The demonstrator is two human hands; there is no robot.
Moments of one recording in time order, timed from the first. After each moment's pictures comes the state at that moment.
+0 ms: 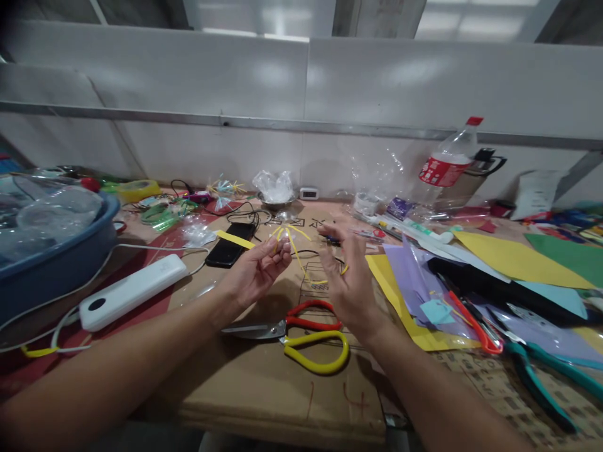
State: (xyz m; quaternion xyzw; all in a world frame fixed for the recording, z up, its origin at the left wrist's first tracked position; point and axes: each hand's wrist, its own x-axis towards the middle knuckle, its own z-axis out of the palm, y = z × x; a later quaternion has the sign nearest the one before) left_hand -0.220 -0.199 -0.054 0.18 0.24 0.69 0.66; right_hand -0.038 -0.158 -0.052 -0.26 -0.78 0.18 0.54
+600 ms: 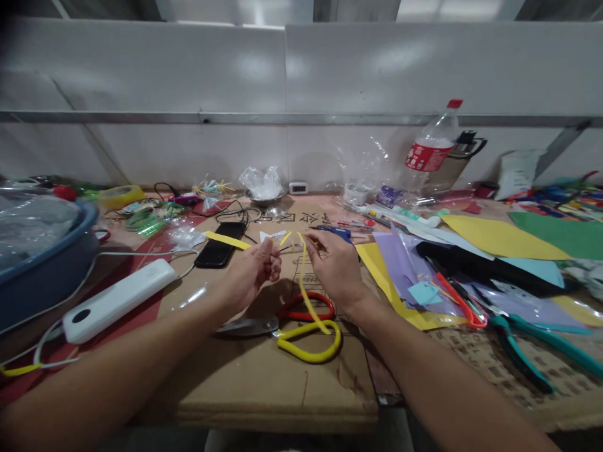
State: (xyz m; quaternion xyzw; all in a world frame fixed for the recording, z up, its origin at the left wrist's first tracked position) left_hand -0.212 -0.201 -0.065 0.36 0.42 0.62 0.56; right_hand -0.038 -0.135 -0.066 -0.34 -0.80 0.07 0.49
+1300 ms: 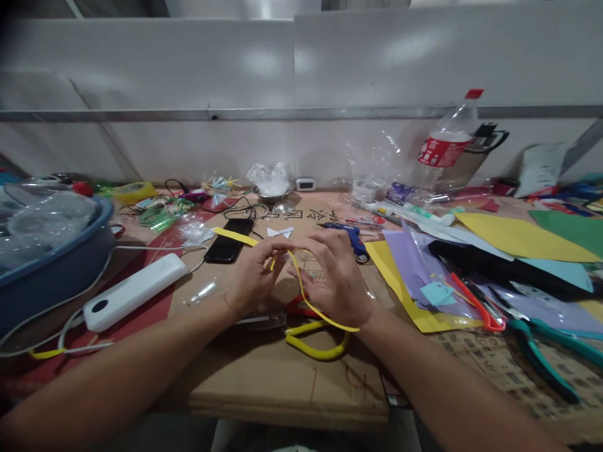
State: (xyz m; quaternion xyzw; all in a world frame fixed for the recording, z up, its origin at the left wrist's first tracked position) left_hand -0.213 -0.211 -0.064 0.59 0.46 0.61 0.26; right_hand -0.040 -0.164 -0.056 -0.16 -0.84 -0.05 0.51
